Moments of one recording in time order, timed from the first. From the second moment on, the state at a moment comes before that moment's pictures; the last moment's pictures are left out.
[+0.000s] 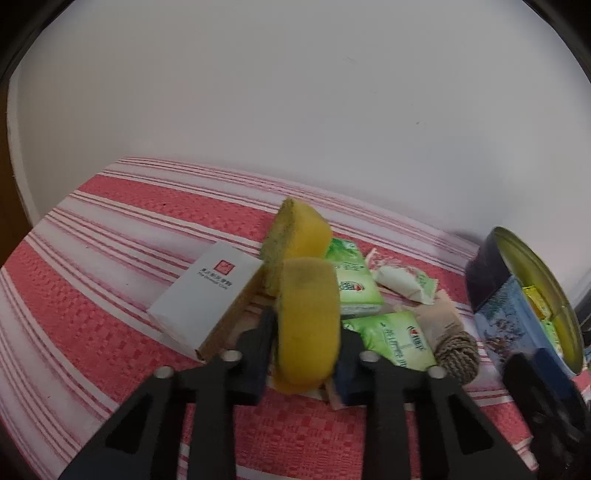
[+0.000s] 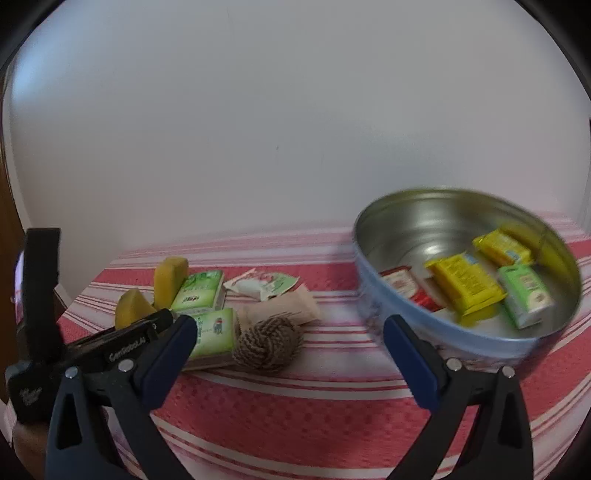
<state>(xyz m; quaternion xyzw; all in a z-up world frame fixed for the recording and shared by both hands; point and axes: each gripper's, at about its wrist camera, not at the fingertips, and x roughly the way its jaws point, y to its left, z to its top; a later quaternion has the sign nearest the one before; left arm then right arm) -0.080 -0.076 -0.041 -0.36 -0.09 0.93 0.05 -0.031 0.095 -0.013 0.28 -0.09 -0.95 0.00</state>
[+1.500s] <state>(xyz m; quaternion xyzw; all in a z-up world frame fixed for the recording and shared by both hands) -0.047 -0.069 -0.015 -0.24 -0.05 0.97 0.01 -0.001 0.089 0.013 0.16 0.02 -0.99 0.01</state>
